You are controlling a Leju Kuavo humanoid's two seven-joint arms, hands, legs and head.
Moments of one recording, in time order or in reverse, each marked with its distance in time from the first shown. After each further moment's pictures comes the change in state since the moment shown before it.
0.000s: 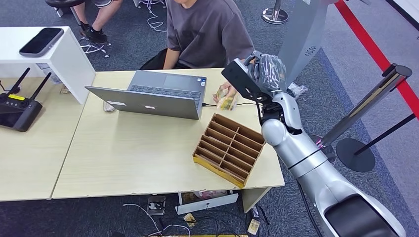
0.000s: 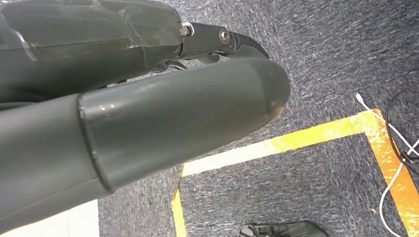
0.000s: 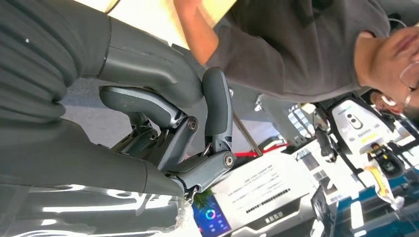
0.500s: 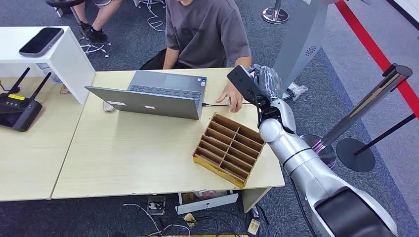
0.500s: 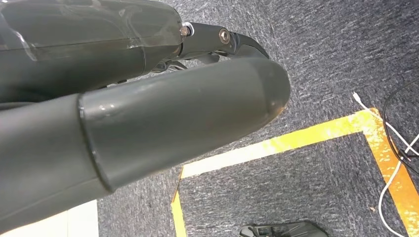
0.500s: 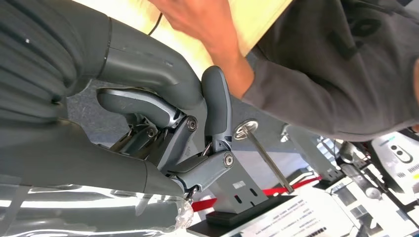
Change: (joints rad) left arm -0.001 -0.002 -0.007 -0.002 -0.008 0.017 -0.005; right arm -0.037 0.064 -0.024 0.189 -0.129 -0.031 -0.102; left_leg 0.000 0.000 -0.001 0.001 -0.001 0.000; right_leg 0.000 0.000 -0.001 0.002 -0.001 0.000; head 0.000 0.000
